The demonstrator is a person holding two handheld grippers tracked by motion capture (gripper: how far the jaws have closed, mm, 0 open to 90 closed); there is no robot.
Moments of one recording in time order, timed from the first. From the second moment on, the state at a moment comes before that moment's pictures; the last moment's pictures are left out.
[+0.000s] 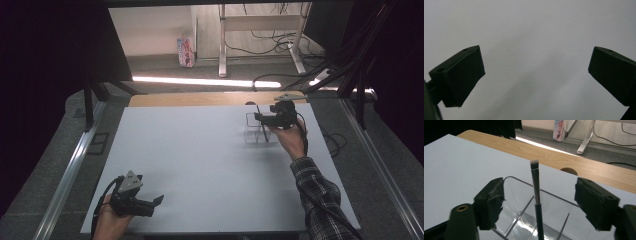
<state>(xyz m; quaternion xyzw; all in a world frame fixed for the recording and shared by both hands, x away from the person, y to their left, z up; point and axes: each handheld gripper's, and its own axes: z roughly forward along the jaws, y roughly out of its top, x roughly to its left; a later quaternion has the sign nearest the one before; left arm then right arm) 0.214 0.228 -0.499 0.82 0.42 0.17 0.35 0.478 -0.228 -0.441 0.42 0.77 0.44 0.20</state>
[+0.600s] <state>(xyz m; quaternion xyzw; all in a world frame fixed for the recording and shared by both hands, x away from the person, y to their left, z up) 0.214 0.228 -0.499 0.82 0.42 0.16 0.35 0.475 -0.227 -0.441 0.42 0.78 0.44 0.18</state>
